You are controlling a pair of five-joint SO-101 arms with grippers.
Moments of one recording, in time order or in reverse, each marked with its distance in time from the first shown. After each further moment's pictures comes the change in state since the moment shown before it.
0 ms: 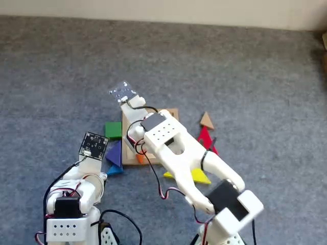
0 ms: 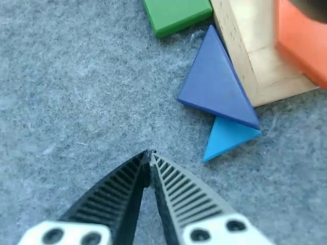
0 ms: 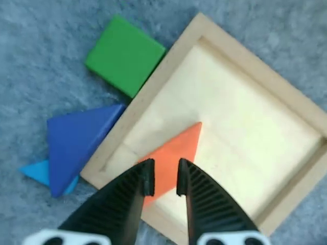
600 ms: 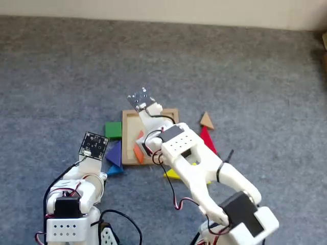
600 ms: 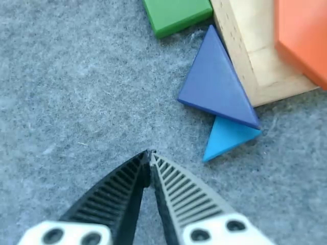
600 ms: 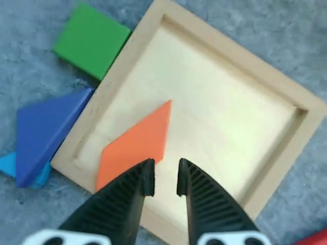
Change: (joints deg) left arm 0.0 0.0 0.0 0.0 0.0; right arm 4.1 -8.1 18.1 -13.8 0.0
